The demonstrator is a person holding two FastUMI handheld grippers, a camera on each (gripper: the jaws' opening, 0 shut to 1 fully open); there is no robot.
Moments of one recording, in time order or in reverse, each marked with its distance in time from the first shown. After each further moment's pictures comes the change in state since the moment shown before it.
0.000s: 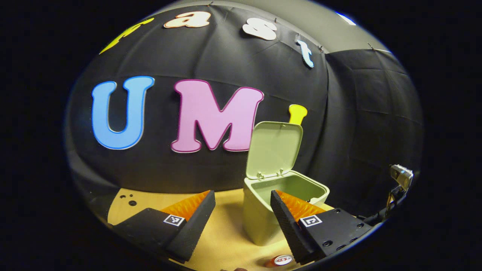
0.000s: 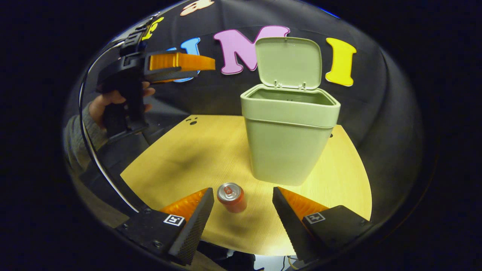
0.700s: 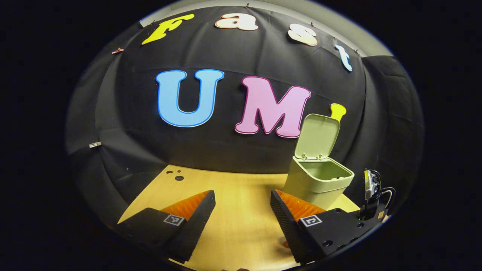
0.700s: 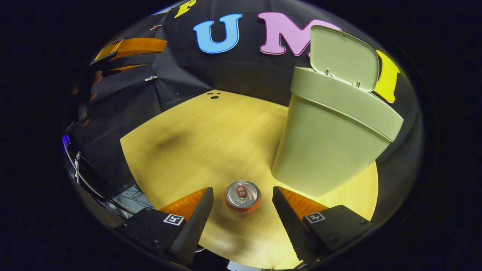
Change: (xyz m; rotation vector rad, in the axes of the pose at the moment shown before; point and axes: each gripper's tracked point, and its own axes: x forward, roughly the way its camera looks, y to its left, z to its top) left arm -0.127 0.078 -0.047 -0.109 0.075 0.306; right arm 0.072 0.028 -0.032 -0.228 0.117 0.114
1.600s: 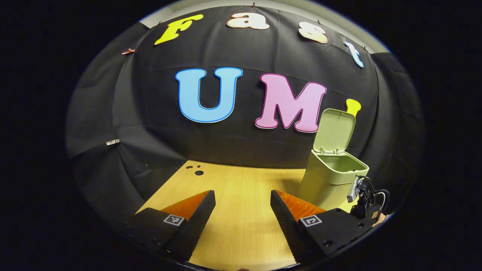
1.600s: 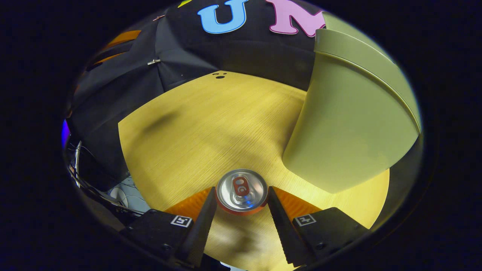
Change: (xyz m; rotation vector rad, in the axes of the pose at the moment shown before) left arm -0.018 0.031 -0.013 0.001 0.034 0.106; right arm 0.040 0.000 -0.034 -0.028 0.117 0.044
